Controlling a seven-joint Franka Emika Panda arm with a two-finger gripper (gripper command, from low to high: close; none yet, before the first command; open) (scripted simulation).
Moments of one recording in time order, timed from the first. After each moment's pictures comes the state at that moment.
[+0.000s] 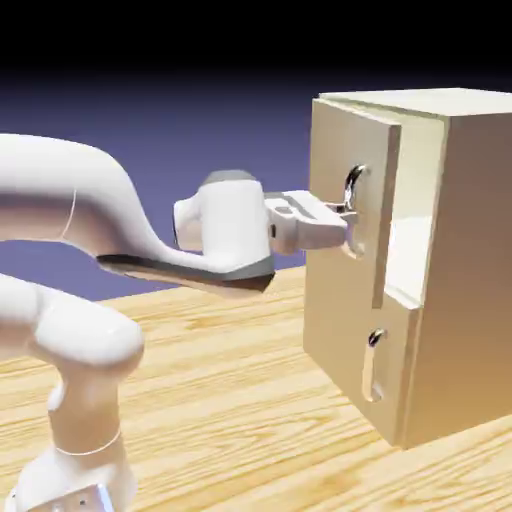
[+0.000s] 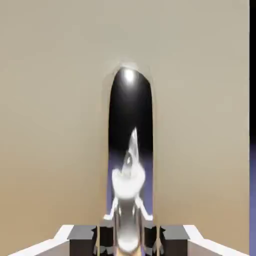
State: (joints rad) arm 0.54 -0.94 -0.60 -2.76 -2.53 2.54 2.90
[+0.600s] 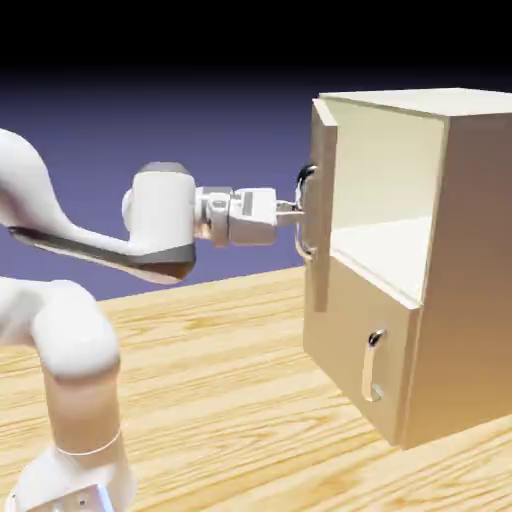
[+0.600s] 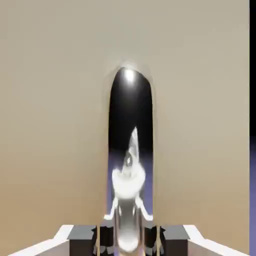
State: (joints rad) arm 0.03 -1.07 0.05 -2.92 -2.00 2.59 2.90
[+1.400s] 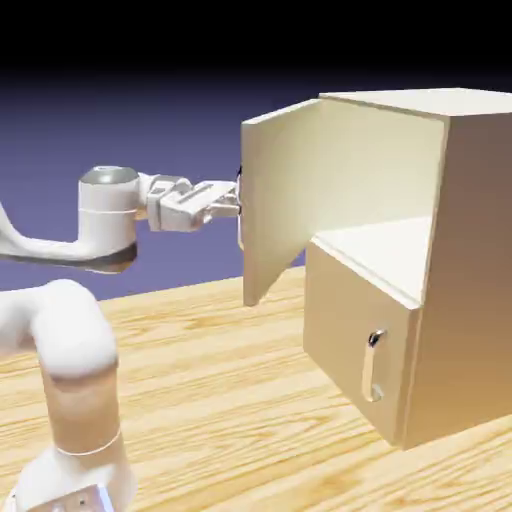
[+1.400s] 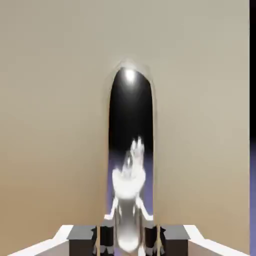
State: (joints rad) arm 0.11 -1.24 0.69 -2.92 -1.00 2.07 2.53
